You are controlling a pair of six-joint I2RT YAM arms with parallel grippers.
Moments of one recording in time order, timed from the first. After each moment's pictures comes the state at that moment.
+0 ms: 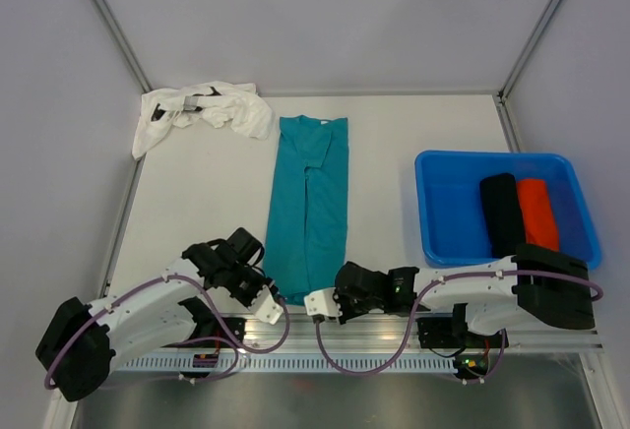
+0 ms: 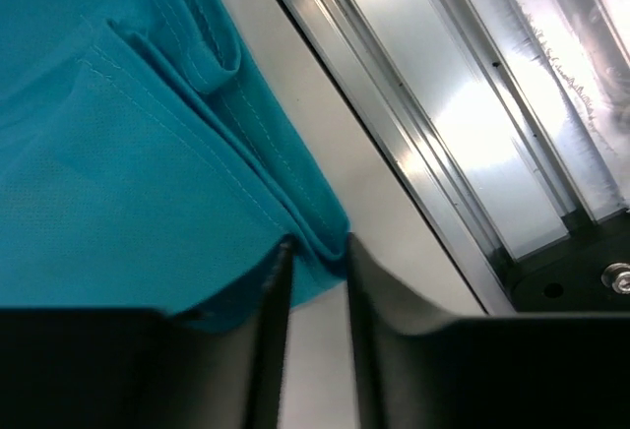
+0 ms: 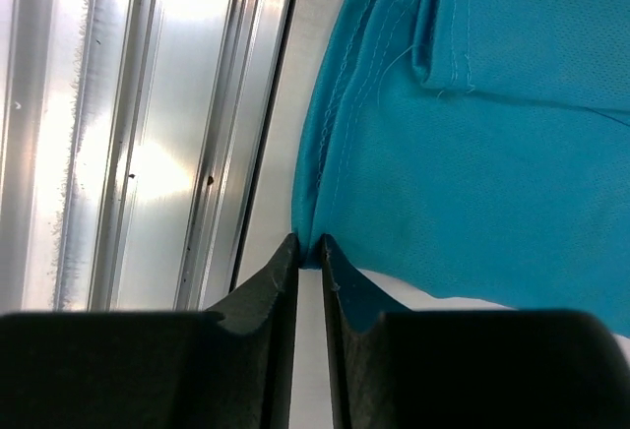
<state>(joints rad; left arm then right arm) -0.72 0.93 0.42 -0.80 0.53 1.46 1.35 1.33 0.53 -0.09 -0.08 -0.52</state>
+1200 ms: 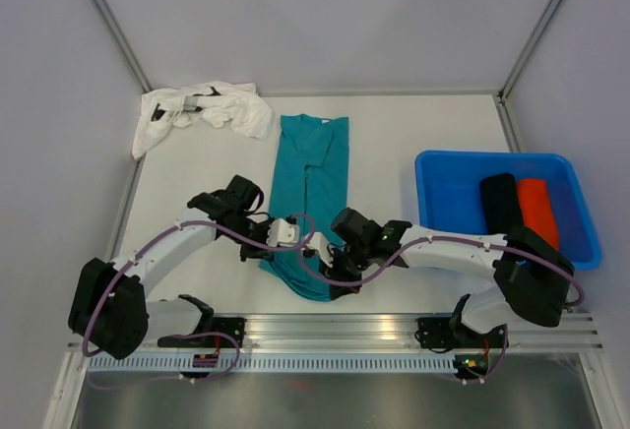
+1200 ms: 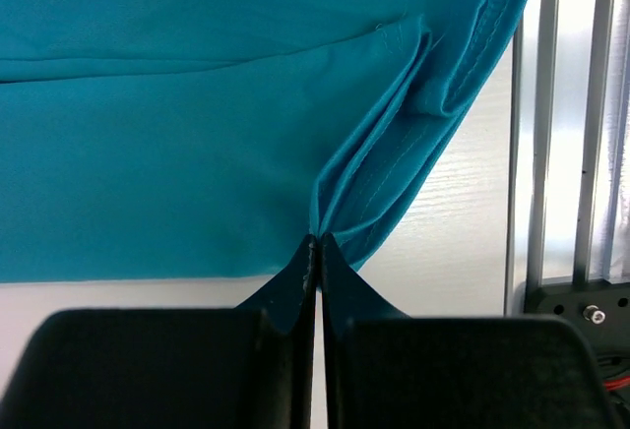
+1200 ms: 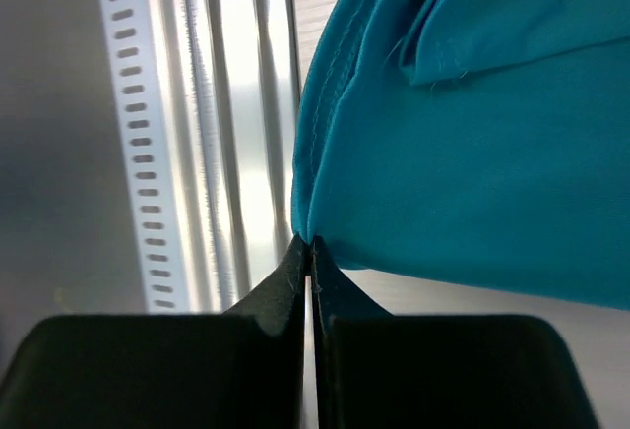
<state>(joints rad) -0.48 1.25 0.79 -0.85 0.61 1.07 1.01 1.44 0.80 -0.37 -0.57 -0.22</state>
